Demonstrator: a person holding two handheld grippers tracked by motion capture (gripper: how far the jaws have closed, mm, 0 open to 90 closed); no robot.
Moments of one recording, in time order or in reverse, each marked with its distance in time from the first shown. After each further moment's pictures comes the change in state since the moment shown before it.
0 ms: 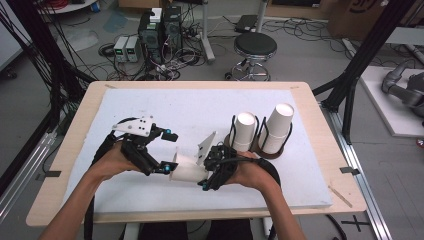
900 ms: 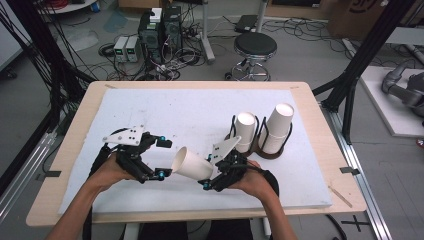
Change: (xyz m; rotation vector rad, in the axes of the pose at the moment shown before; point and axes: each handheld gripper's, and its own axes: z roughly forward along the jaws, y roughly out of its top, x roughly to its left) left arm -0.004 -0.034 -0.006 -0.083 0.014 -0.024; right arm 0.002 -0.037 0.009 -0.278 -0.025 0.100
